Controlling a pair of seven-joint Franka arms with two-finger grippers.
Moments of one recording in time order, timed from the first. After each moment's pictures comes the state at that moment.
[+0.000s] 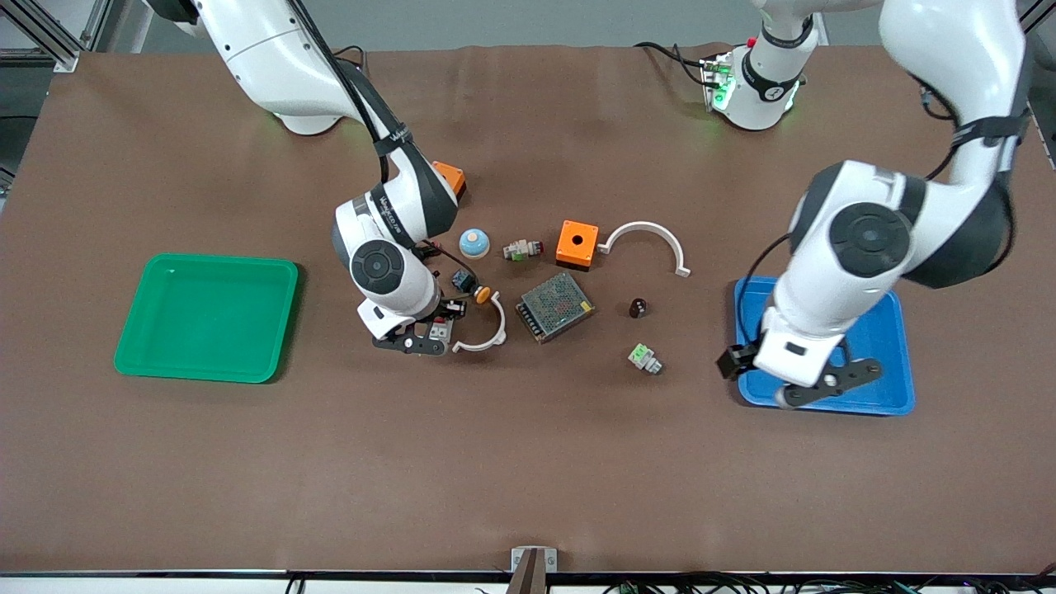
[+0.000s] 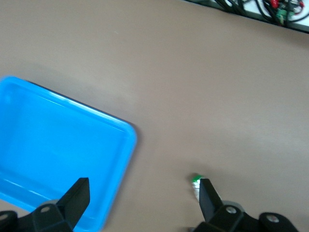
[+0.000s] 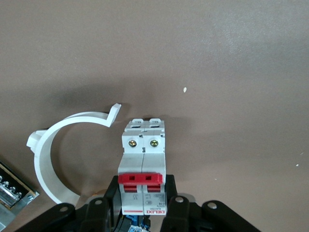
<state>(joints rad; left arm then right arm) 0.07 0.45 -0.44 -1.46 0.34 1.95 -0.71 0.57 0.59 -0.04 -1.72 0.16 2.21 0.58</state>
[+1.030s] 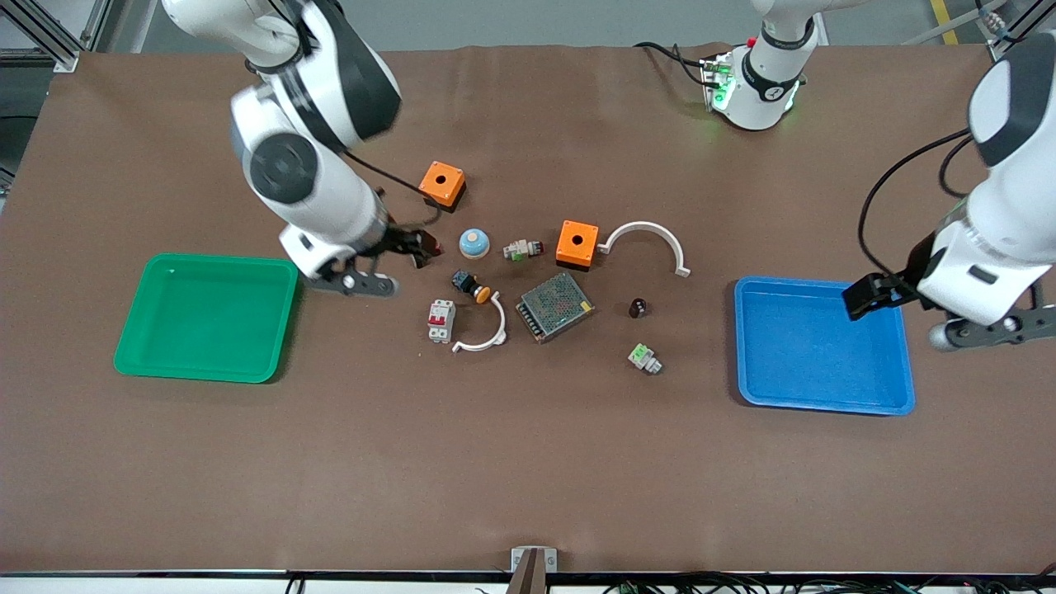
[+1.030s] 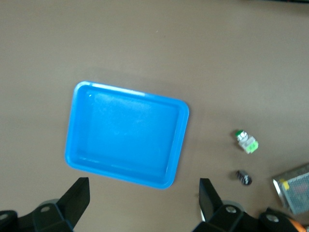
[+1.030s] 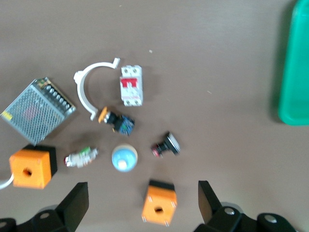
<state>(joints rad) 0.14 0.24 -0.32 -1.37 0.15 1.63 -0.28 0.53 0.16 -0.06 -1.69 0.15 1.69 0.57</state>
